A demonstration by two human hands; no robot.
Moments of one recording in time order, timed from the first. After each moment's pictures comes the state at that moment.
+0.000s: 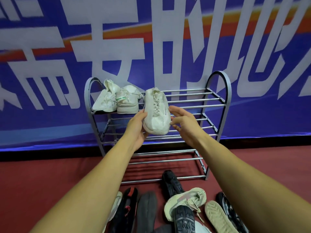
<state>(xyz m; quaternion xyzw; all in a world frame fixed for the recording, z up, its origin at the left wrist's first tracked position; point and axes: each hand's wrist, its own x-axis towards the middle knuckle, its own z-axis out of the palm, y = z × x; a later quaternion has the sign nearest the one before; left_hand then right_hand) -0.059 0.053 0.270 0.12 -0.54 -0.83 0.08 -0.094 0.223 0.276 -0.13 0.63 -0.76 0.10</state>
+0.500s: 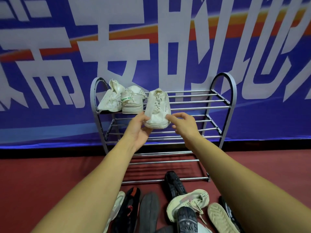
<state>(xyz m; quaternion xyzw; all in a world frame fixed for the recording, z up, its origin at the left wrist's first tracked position) -0.050 0.041 0.275 0.07 -0.44 -0.89 0.06 -0.094 0.199 0.269 -0.04 0.73 -0.68 0.02</state>
